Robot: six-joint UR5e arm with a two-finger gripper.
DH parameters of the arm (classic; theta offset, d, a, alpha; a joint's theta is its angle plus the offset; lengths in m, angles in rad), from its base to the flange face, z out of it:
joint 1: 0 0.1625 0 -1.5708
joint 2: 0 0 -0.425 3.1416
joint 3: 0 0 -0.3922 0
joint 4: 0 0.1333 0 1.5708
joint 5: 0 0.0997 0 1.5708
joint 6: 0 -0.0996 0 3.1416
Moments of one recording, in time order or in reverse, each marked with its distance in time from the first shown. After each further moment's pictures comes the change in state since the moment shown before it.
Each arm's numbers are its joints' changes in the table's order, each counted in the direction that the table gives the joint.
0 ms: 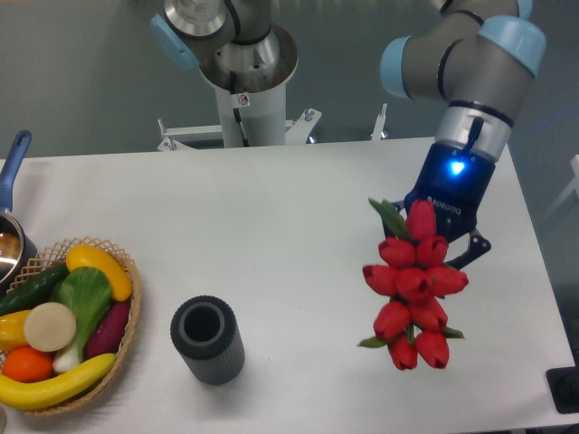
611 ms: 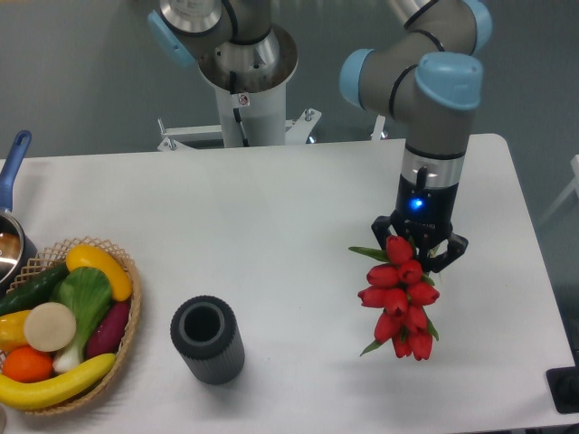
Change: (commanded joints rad) arm -0.097 -0.029 -0.005 -0.193 0.502 -0.034
